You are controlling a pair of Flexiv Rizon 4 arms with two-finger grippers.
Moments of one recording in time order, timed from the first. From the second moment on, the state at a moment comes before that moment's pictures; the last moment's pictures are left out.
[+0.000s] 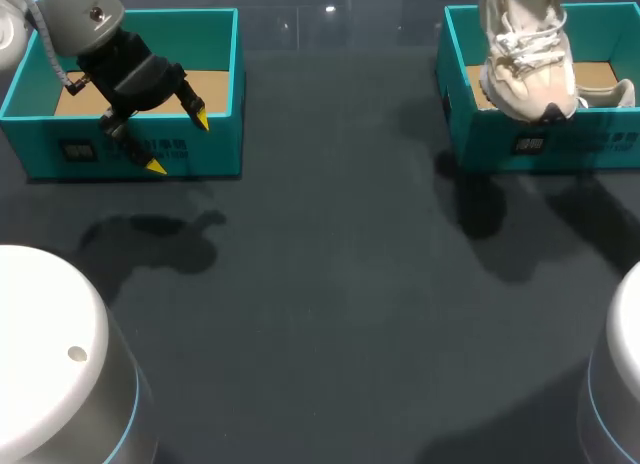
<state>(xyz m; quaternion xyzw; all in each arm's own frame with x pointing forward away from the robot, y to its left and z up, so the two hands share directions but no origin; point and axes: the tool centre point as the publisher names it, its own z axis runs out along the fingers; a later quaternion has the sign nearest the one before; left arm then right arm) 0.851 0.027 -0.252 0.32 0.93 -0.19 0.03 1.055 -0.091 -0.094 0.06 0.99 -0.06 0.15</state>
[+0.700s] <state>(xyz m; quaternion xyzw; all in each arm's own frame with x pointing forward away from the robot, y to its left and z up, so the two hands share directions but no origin) 0.851 0.027 -0.252 0.32 0.93 -0.19 0.03 1.170 -0.212 -0.105 0.03 0.99 -0.08 0.14</state>
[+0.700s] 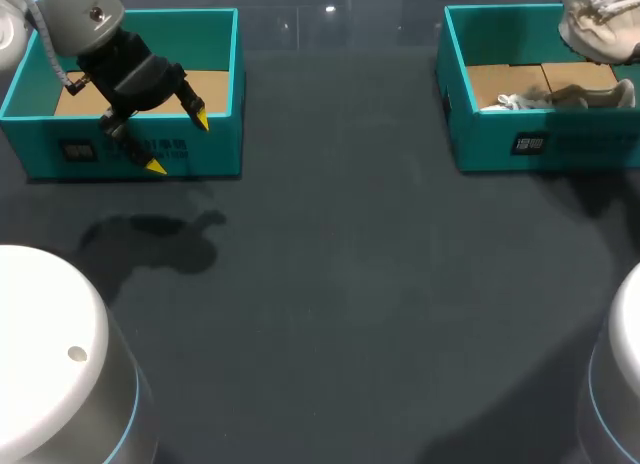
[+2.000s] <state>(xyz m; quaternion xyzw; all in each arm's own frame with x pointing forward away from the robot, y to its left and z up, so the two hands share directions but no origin) 0.851 0.027 -0.252 0.32 0.93 -0.19 0.03 1.167 -0.306 -0.163 0.54 0.83 -0.04 0.16</state>
